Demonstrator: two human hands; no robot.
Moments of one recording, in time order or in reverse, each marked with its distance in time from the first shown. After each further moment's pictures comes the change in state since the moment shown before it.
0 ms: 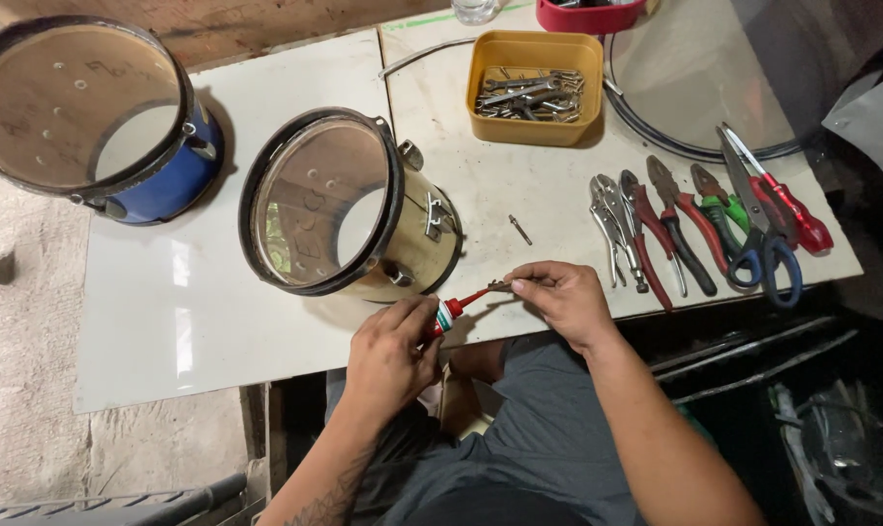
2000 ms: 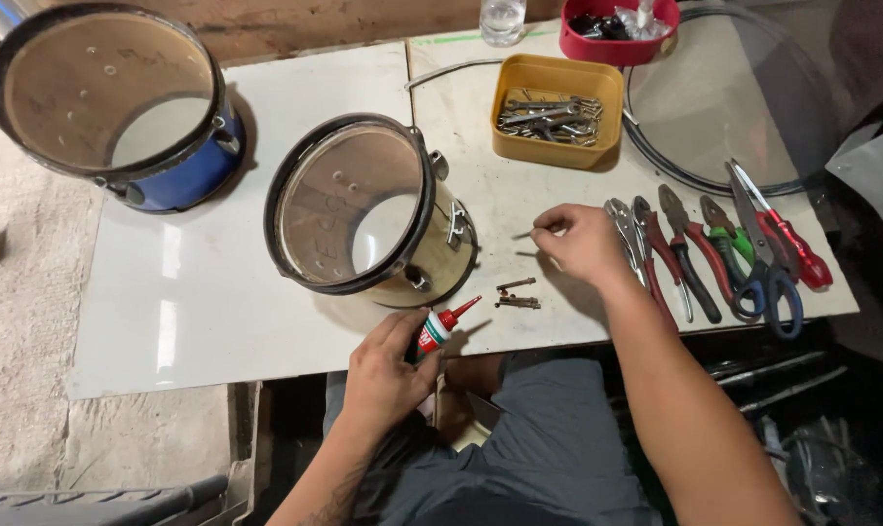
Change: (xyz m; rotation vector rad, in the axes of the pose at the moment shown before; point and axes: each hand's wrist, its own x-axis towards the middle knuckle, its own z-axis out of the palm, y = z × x) left_hand -0.024 -0.017 0.004 -0.222 0.198 -0.141; right_hand 0.105 -0.027 -0.017 -0.855 0.087 -0.032
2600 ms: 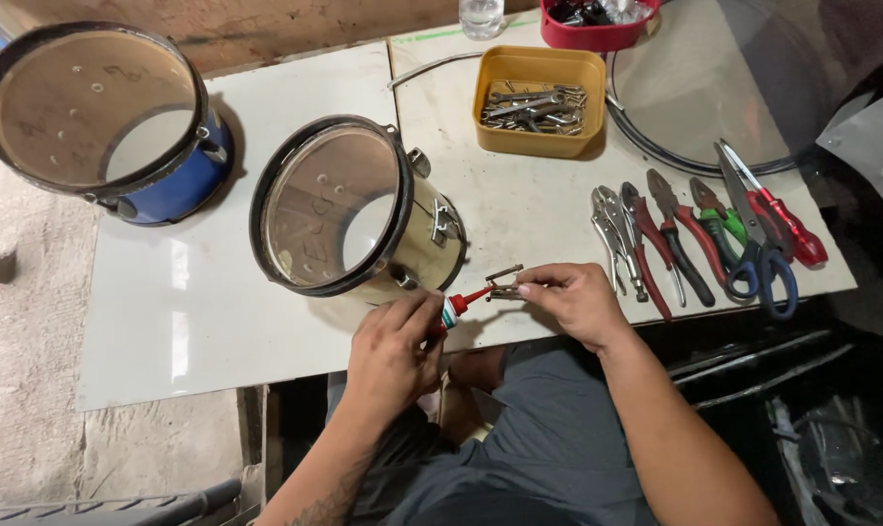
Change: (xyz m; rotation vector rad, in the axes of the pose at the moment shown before) left_hand 0.028 0.027 0.002 0.259 -0.024 0.269; right_hand -0.102 0.001 0.000 0.781 -0.146 0.024
